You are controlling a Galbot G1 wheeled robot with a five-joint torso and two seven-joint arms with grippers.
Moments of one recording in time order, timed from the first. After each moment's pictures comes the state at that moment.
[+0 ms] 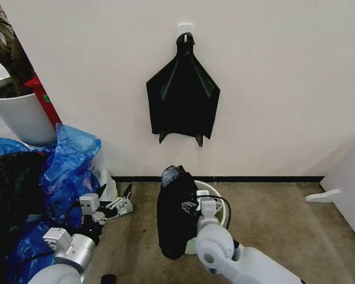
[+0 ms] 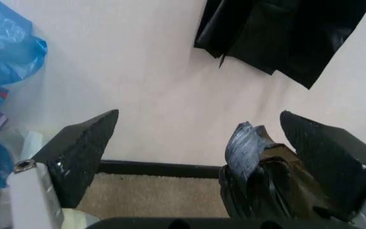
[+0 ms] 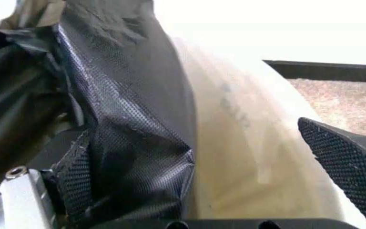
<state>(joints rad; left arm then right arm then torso) 1.70 -1.25 -0.65 -2.30 -0.57 0.18 0.06 -0.94 1.06 -0.35 2.00 0.91 -0.47 1.08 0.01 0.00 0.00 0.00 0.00</state>
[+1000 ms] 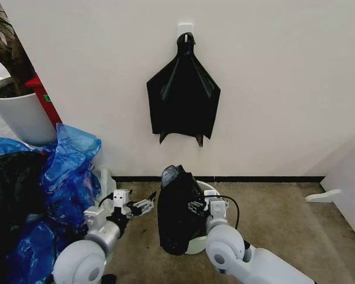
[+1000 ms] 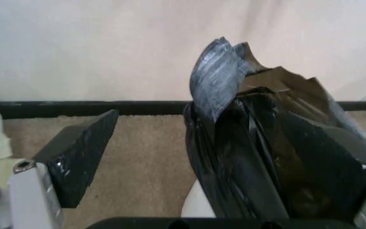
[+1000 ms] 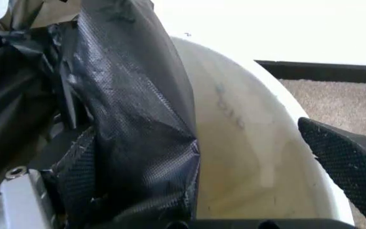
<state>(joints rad) 1.39 -1.05 -0.31 -2.20 -0.74 0.46 -0.26 -0.94 1.04 -0.33 2.00 0.92 -0.46 1.03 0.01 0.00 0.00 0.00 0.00</state>
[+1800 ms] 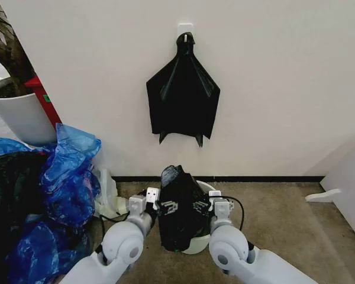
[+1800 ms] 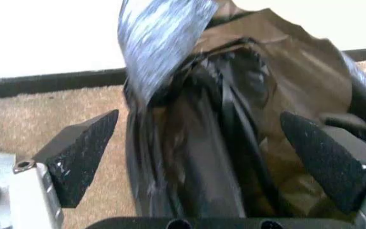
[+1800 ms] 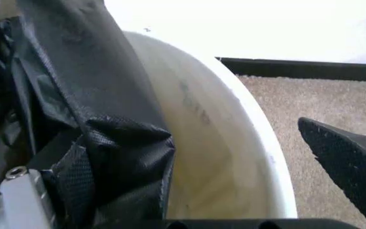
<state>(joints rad) 1.09 -1.09 0.00 -2.05 -0.83 0.62 -0.51 -0.98 1.01 -0.30 2.02 0.91 -0.46 1.05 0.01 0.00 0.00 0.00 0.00</state>
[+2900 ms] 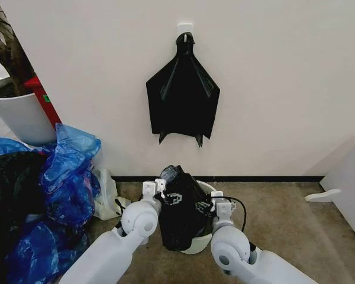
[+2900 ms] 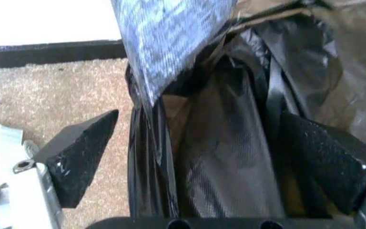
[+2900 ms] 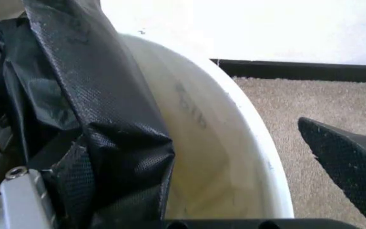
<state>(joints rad) 0.95 -1.16 0.08 -1.90 -0.94 0.70 -0.69 -0.98 1.01 -0.29 2.00 0.89 -0.45 1.03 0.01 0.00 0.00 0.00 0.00</state>
